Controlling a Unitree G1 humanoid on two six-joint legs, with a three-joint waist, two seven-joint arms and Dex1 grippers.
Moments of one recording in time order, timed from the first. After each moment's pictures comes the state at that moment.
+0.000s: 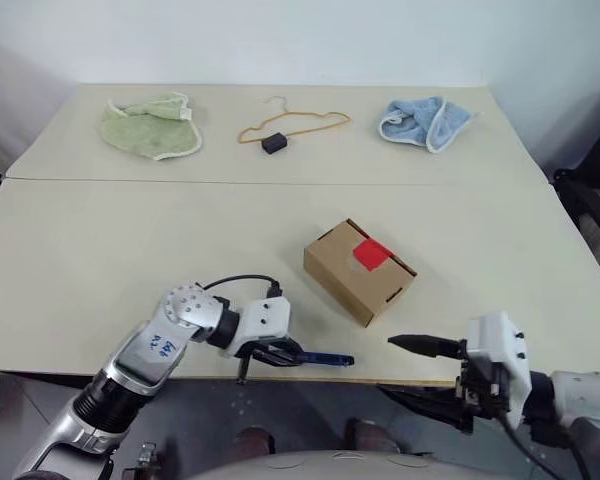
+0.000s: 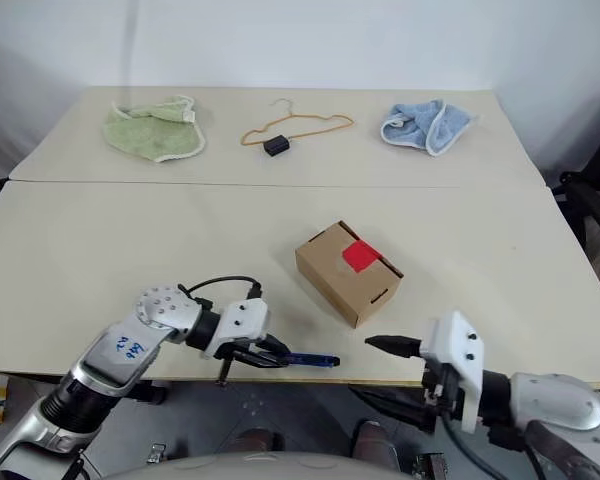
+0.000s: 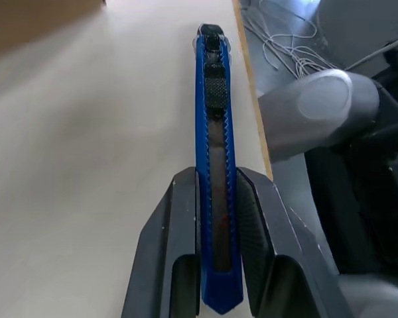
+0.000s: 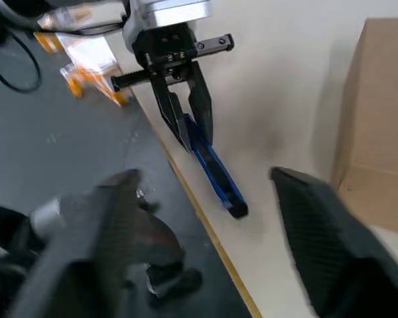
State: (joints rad) left arm -0.41 0.63 -0.41 -0.32 -0.09 0.60 -1.15; right arm 0.34 -0.89 -0.24 -0.89 0.80 0.60 0.74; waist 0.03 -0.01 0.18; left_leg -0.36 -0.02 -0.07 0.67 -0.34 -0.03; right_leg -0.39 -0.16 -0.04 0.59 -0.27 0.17
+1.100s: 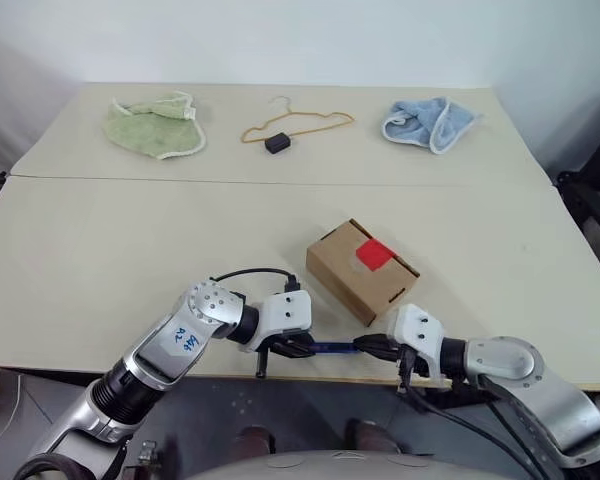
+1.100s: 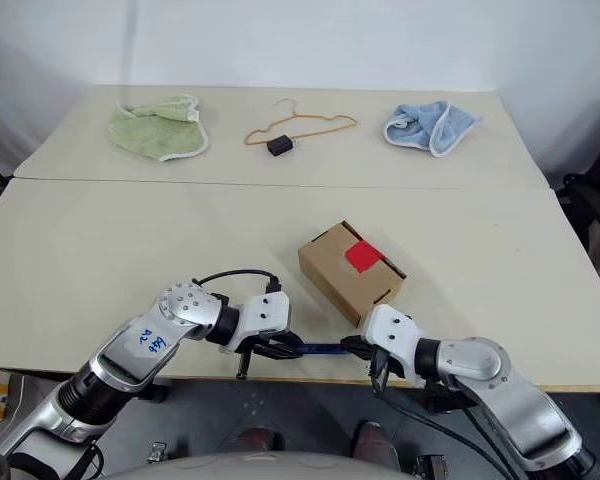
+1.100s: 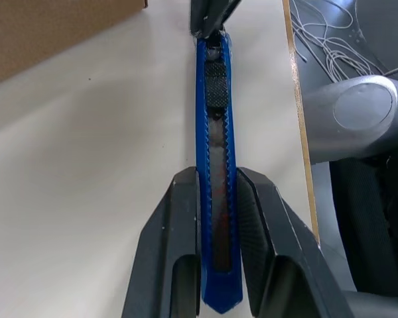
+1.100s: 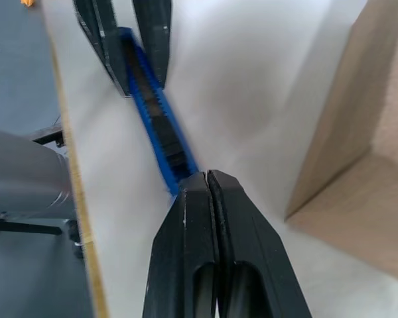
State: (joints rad) left arm -0.48 0.60 -0.47 -0.36 -0.08 0.73 -1.04; right arm -0.03 -0.77 0.20 -0.51 0.31 0.45 0.79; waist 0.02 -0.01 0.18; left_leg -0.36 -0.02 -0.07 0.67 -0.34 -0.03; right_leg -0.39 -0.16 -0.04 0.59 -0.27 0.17
